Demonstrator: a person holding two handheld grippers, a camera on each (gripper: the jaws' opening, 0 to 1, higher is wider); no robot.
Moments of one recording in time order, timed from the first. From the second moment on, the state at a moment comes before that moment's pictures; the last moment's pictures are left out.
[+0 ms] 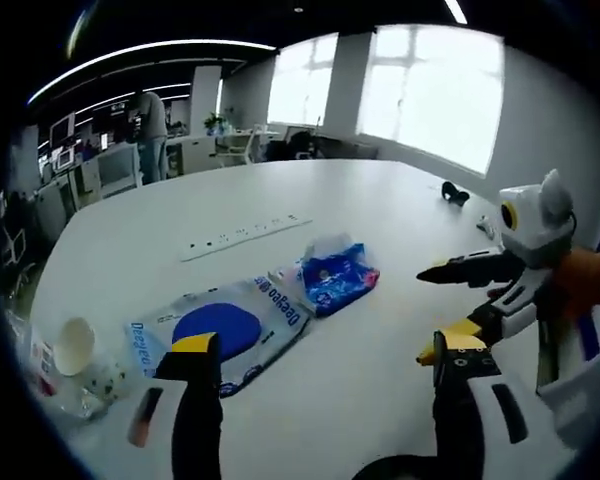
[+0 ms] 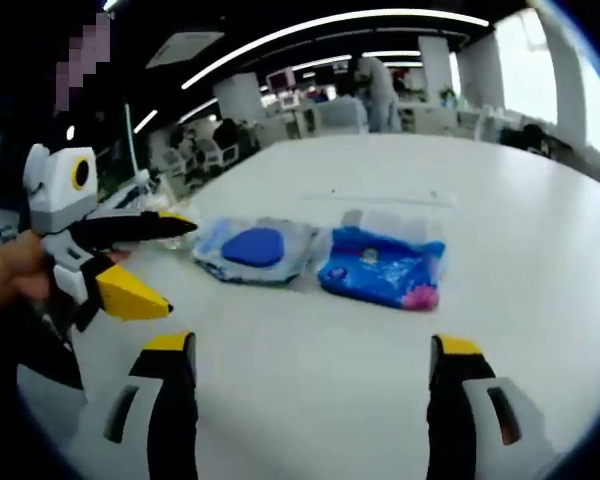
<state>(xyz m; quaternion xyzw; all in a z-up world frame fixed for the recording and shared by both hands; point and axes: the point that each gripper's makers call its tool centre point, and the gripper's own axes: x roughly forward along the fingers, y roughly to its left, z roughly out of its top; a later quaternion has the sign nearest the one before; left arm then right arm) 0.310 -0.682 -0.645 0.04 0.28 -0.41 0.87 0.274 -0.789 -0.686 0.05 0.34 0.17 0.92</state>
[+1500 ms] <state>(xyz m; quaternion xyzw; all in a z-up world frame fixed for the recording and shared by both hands) 0.220 -0.603 -0.712 0.14 0.32 -0.39 0.85 0.172 -0.691 -0.732 -0.01 0.40 0.26 0.88</state>
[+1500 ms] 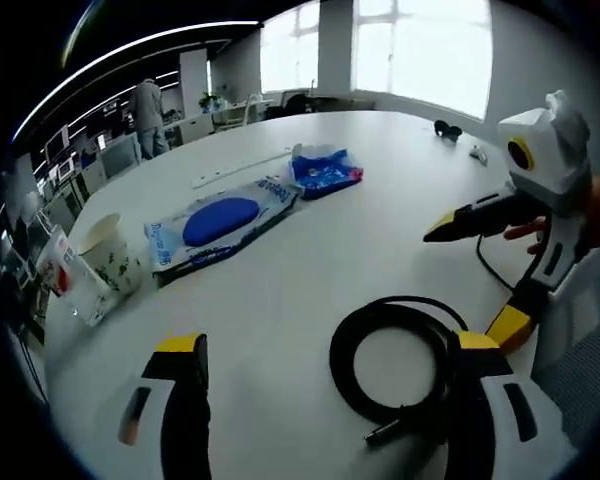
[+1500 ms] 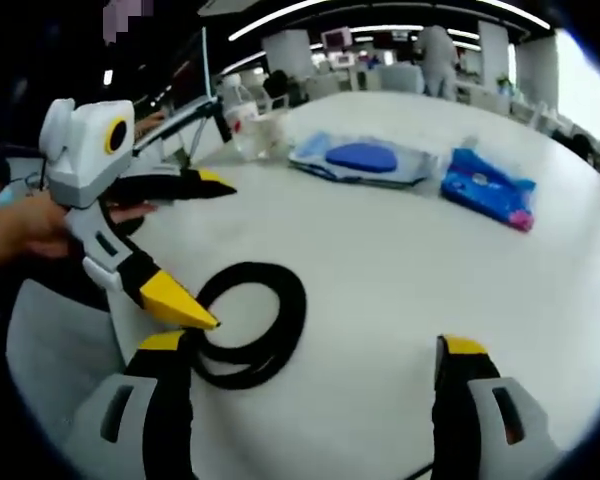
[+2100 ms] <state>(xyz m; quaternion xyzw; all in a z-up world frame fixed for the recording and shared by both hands) 0.221 -0.584 -0.741 0.17 0.35 -0.37 0.85 0.184 -0.690 -0.747 -0.04 0.42 0.23 0.88</state>
